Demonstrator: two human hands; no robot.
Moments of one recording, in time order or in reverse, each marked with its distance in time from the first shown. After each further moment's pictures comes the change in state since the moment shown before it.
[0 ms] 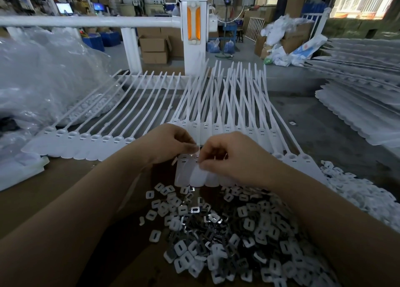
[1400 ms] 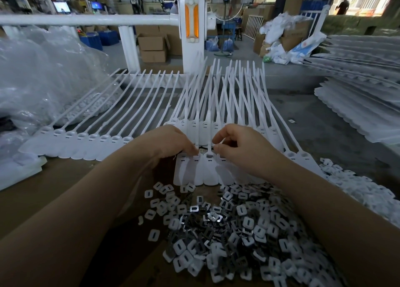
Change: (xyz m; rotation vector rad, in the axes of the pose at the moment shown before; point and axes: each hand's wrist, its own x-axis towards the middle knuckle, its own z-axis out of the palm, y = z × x) left_hand 0.006 0.009 0.005 -0.138 -0.012 -0.275; right_hand 0.003 0.020 -0.003 -0.011 0.148 0.262
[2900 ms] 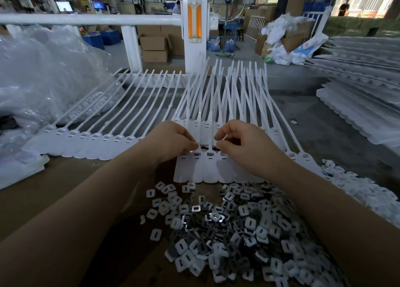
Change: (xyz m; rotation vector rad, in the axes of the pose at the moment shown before) left_hand -0.002 -0.005 0.005 0.014 0.136 0.173; right_hand 0.001 -0.001 -0.001 0.016 0.073 -0.070
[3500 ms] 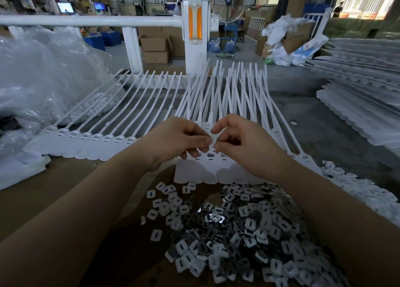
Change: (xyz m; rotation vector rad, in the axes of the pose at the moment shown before) left_hand -0.010 0.007 -0.007 -0.161 -0.210 0.226; right_hand -0.003 -0.010 -0.007 0.113 -0.046 -0.088
